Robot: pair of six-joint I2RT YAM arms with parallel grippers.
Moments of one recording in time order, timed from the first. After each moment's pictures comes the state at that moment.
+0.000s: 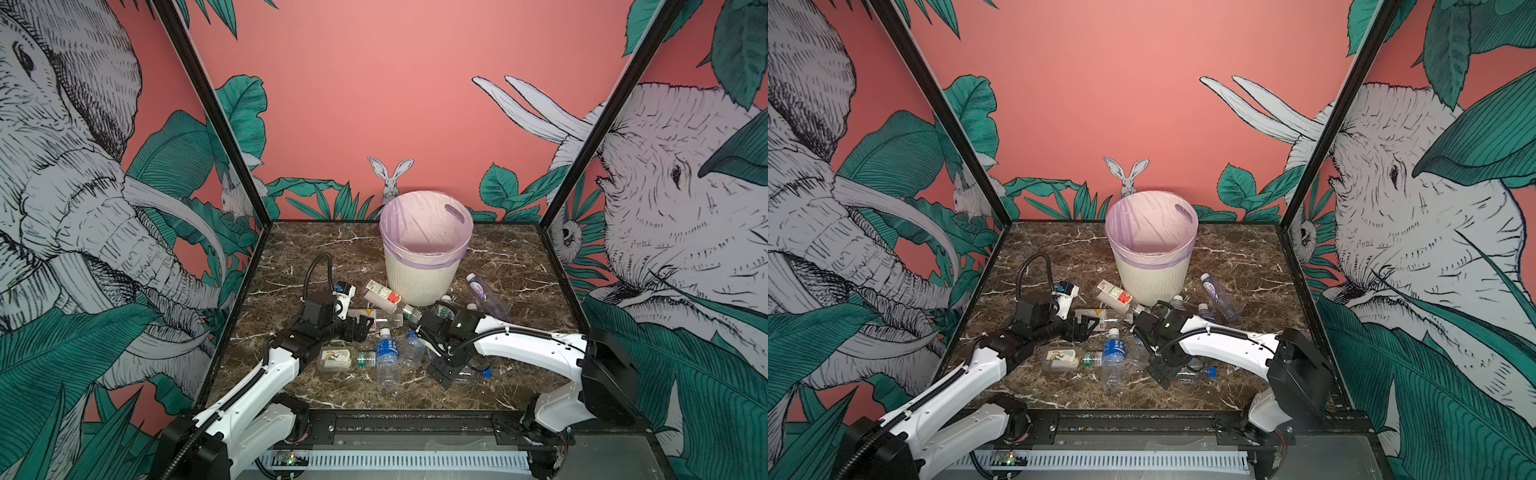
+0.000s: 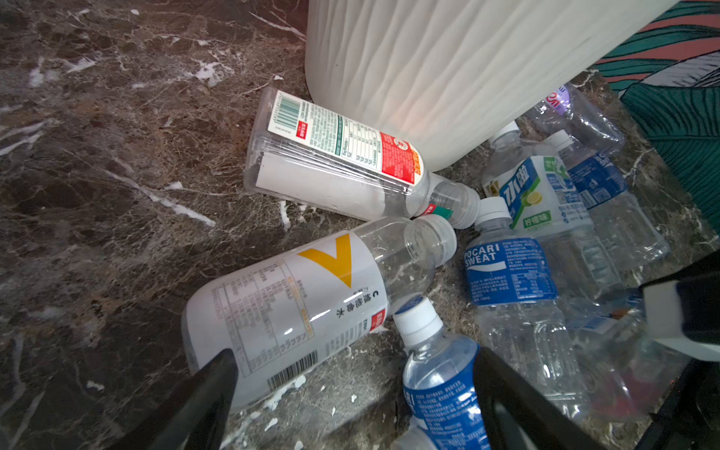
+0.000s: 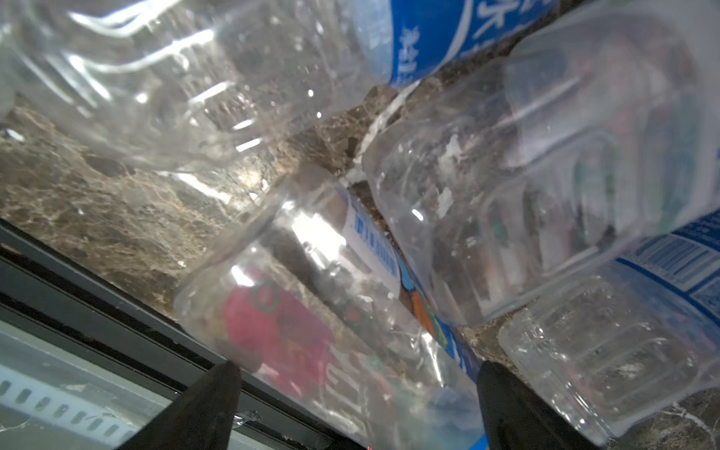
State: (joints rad) left arm -0.44 0.95 0.50 -0.25 0.25 -0.21; right arm 1.04 1.52 1.03 -1.07 0.07 0.18
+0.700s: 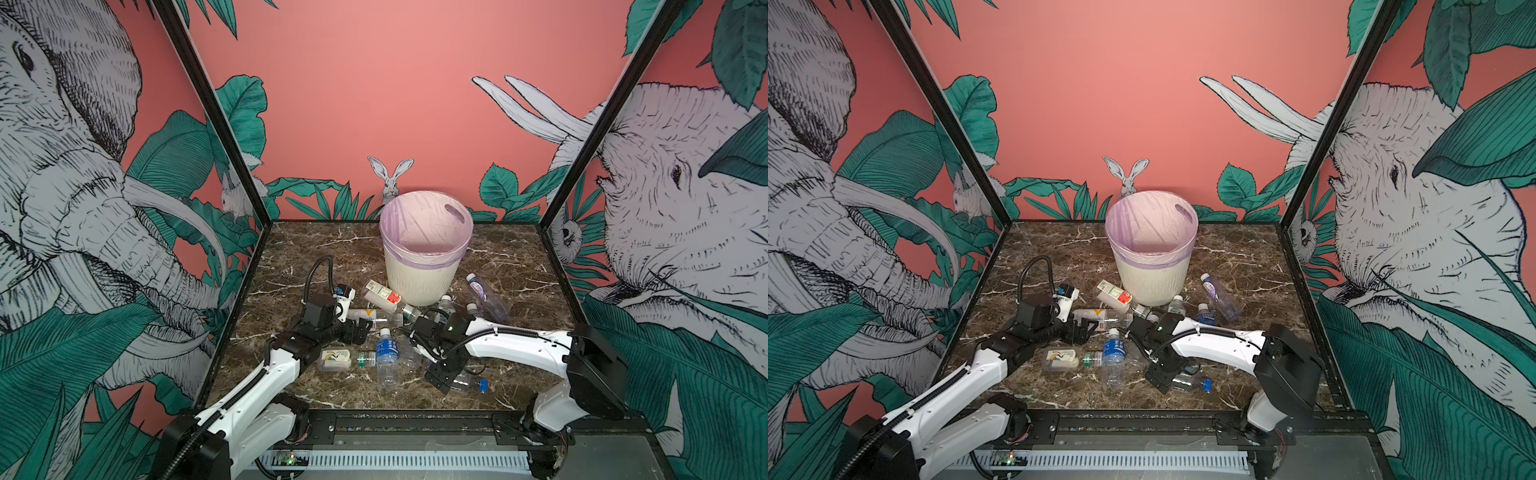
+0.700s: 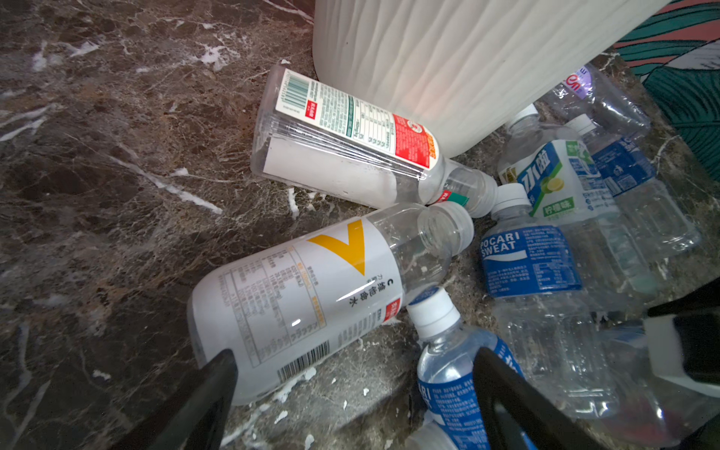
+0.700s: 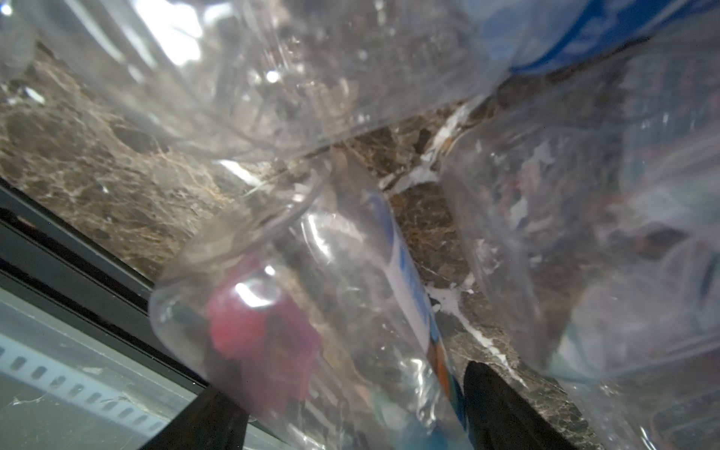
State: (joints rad) left arm -0.44 0.95 0.48 -0.24 0.23 -0.20; right arm 1.07 1.58 1.03 -1.05 0.00 0.14
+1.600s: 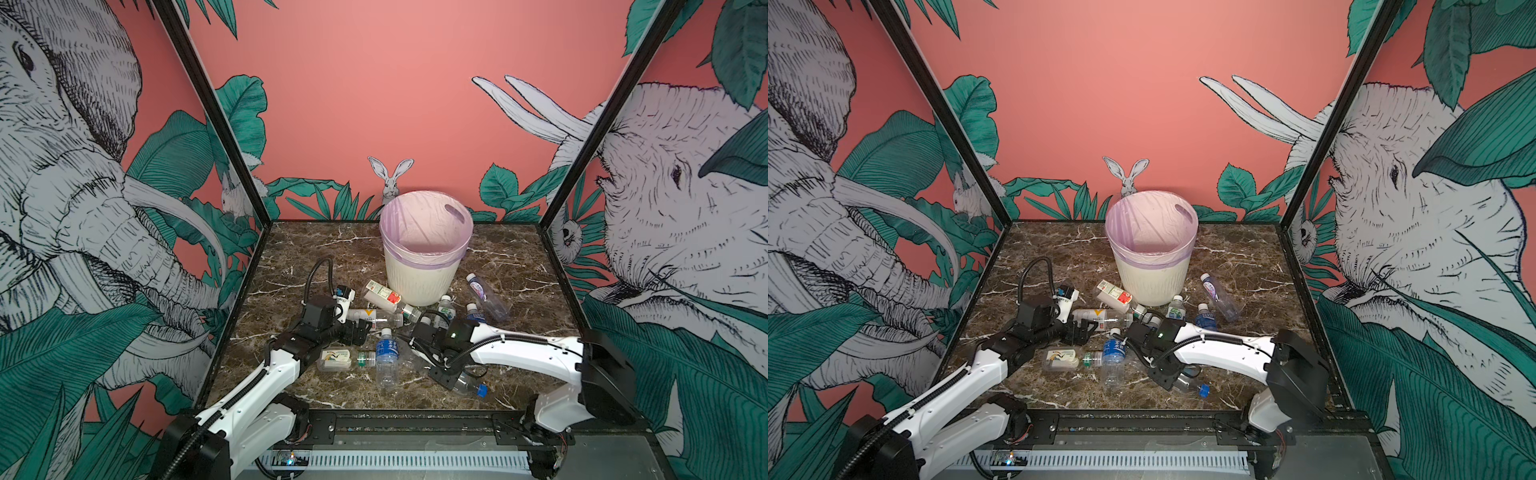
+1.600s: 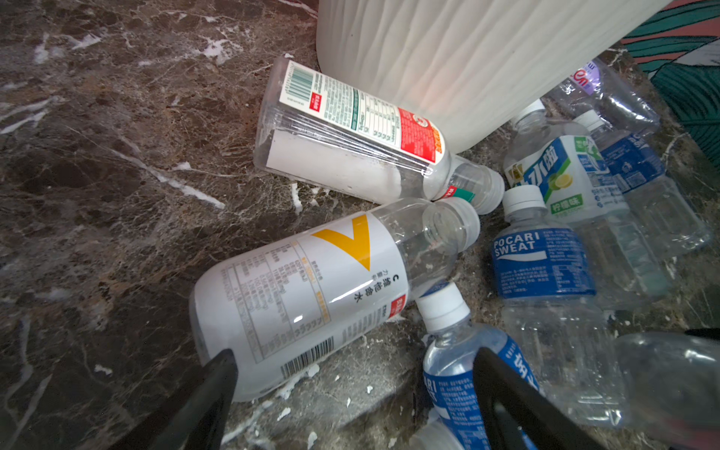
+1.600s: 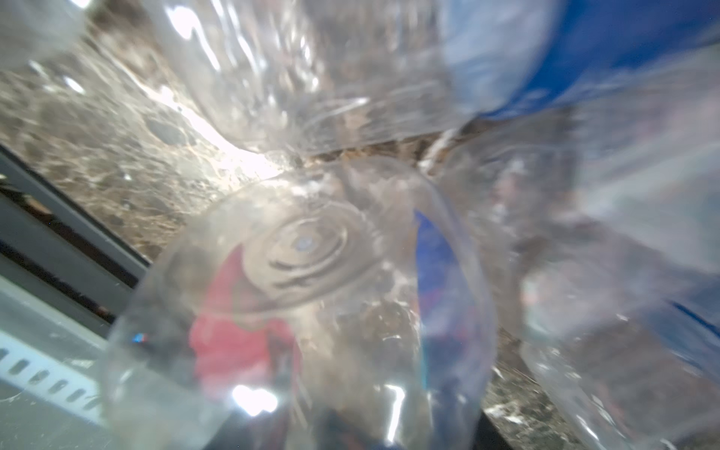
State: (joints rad) left arm -0.44 0.95 0.47 -0.24 0.23 -0.20; right arm 1.13 1.47 1.04 -1.07 0.11 0.15
